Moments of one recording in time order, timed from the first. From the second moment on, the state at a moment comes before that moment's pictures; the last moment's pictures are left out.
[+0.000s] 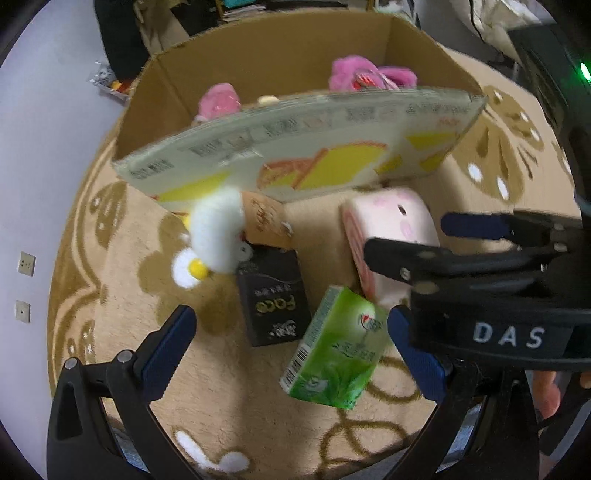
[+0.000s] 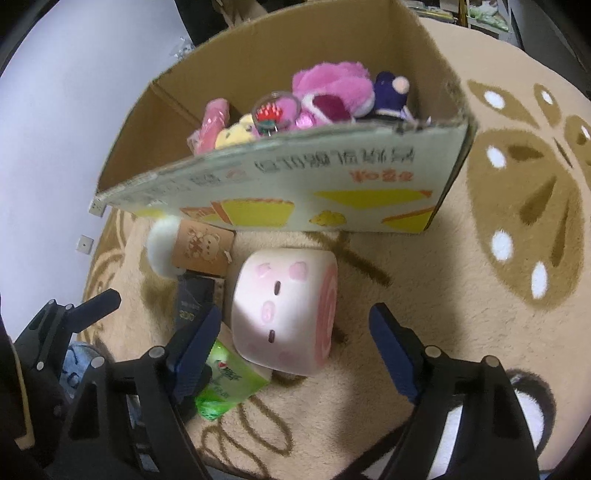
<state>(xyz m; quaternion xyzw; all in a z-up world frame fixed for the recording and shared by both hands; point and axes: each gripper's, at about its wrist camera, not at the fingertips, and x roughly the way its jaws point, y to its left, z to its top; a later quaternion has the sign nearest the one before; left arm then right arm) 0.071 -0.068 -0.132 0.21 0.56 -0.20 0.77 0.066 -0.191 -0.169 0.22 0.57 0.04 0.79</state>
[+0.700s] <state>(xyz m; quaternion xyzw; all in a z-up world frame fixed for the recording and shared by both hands) 0.062 -0.067 -0.180 0.22 0.63 -0.18 0.72 0.069 -0.185 -0.177 0.20 0.58 0.03 0.79</state>
